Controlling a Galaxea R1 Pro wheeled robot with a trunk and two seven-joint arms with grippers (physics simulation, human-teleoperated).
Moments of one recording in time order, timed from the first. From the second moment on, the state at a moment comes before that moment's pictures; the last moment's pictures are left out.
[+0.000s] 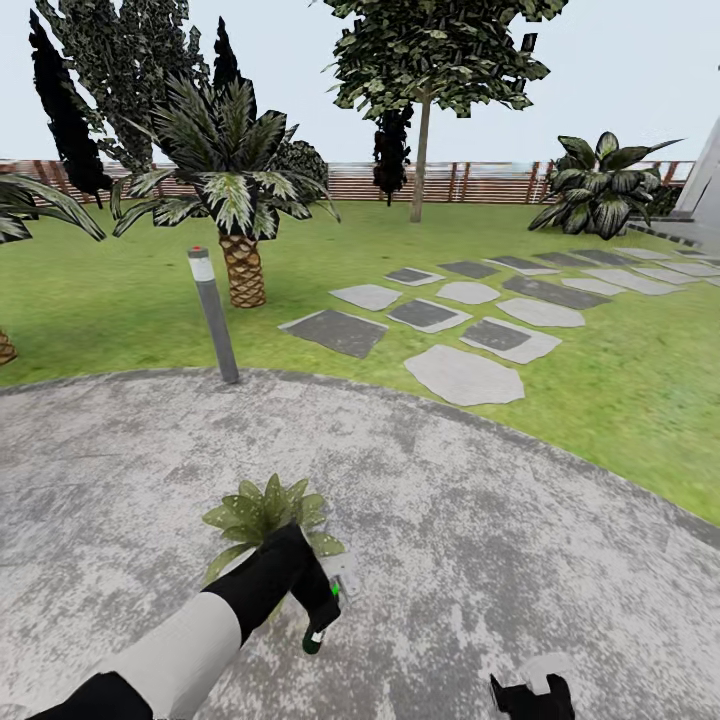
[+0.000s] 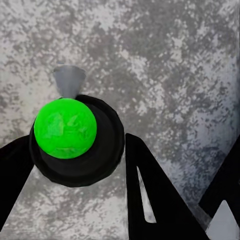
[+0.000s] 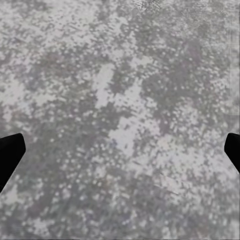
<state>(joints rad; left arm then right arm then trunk) -0.75 -0.12 -0.48 -0.56 -0.61 0.63 -0.88 -0.40 -0.11 -0.07 -0.17 0.18 -0.35 0.06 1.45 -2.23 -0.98</state>
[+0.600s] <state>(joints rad) -0.77 -0.11 -0.48 -0.56 -0.56 0.44 -1.06 -0.60 -0.16 -0.08 -0.58 0.71 -0.34 0.65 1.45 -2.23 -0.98</state>
